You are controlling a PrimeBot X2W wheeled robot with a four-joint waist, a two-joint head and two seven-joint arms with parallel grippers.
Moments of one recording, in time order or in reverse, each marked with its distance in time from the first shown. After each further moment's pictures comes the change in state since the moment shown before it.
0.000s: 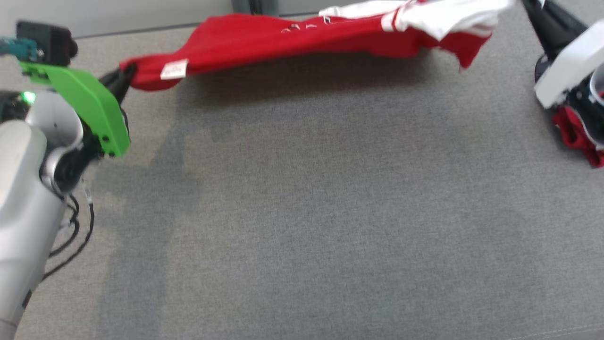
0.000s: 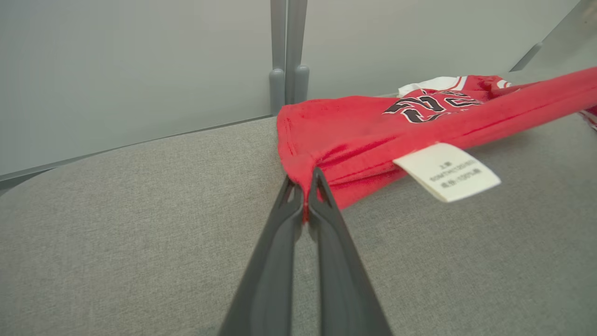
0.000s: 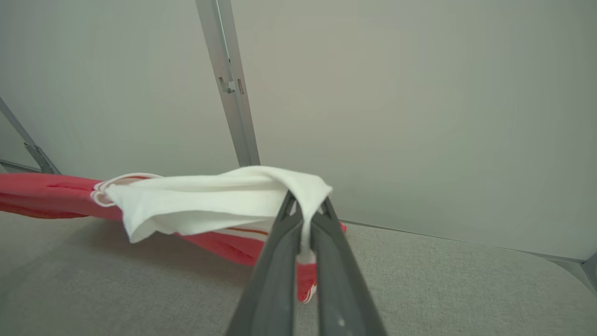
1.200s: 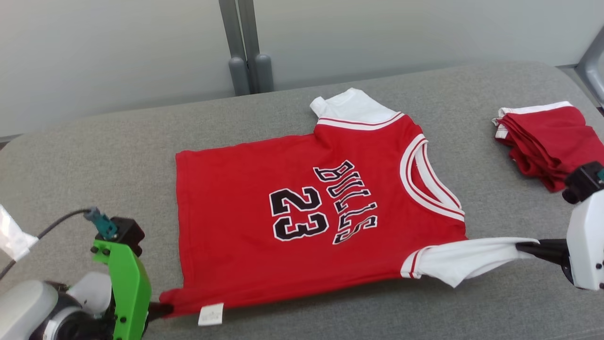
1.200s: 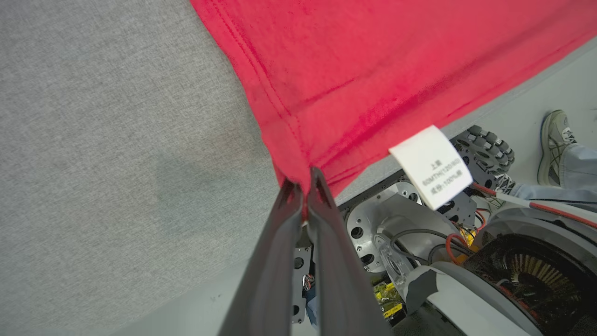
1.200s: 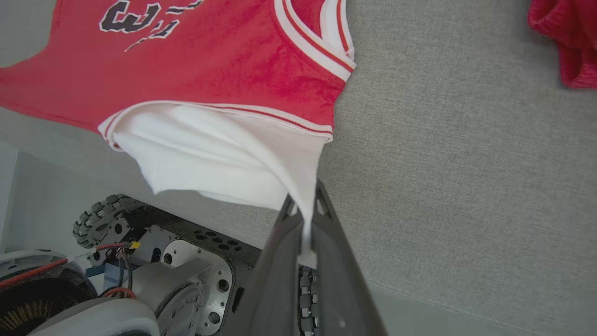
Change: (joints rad) left arm 0.584 0.367 -0.111 -0.729 -0.338 0.241 0.630; right arm 0.636 -0.378 -0.076 -0.545 0.268 0.000 0.702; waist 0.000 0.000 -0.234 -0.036
